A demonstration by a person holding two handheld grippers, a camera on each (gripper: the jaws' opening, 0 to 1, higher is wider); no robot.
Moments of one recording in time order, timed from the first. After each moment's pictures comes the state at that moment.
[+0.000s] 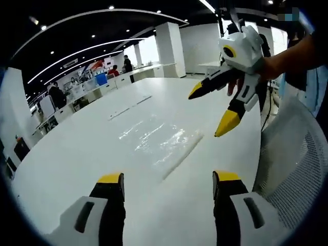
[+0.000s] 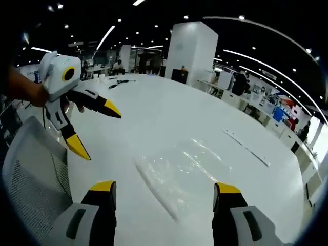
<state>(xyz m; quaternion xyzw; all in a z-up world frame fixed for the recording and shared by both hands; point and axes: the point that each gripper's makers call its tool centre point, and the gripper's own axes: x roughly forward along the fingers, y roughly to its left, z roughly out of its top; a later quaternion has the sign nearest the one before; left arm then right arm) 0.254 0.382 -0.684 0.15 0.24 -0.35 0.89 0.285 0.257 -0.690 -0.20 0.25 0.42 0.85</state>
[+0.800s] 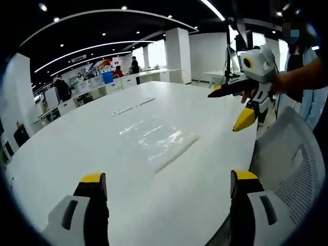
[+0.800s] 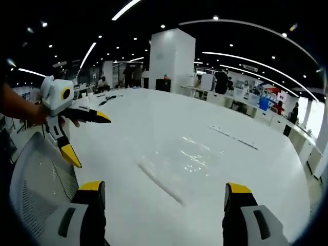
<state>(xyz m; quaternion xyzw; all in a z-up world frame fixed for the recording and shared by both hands) 0.226 0.396 -0.685 0.11 0.23 -0.33 0.91 0.247 0.226 -0.672 -0.12 0.24 0.37 0.89</state>
